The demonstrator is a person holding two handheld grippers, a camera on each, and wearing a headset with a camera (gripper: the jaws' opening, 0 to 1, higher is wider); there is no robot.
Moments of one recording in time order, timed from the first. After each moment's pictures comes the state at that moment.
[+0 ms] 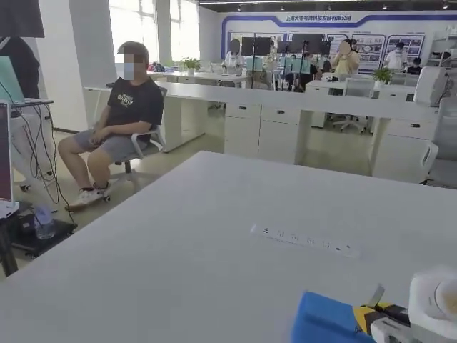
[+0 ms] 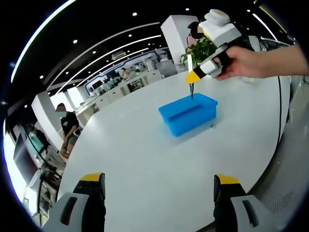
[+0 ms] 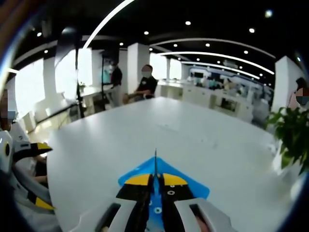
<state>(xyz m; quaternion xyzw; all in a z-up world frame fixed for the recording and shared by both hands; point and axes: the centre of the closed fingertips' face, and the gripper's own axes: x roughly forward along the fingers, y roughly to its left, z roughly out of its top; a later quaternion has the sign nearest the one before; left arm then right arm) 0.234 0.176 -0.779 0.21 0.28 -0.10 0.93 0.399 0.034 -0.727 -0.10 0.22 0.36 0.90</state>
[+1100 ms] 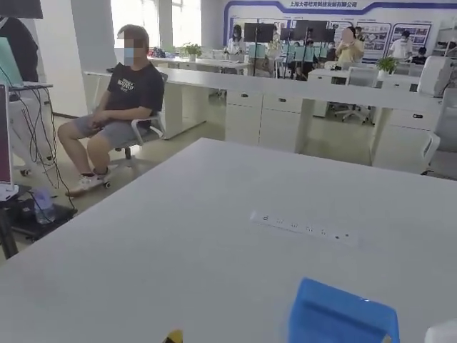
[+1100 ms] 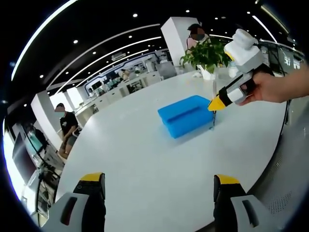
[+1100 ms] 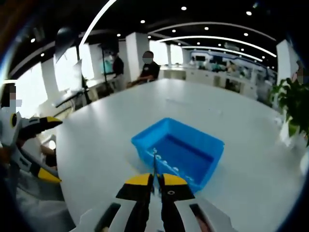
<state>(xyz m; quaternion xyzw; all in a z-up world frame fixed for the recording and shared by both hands) 0.235 0.174 -0.778 0.20 0.28 -0.11 0.93 0.346 0.010 -0.799 -0.08 0.30 0.36 0.88</state>
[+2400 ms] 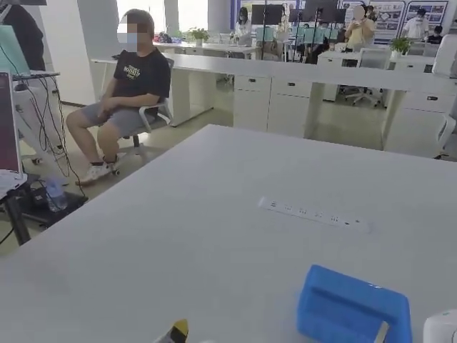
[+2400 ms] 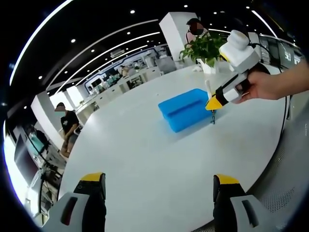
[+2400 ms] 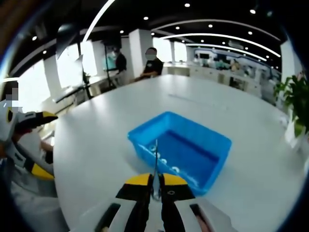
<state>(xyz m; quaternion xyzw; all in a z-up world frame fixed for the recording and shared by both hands) 0.233 0.180 -0.785 0.21 0.30 -0.10 0.92 0.356 0.018 -0.815 -0.09 0.31 0.38 0.87</state>
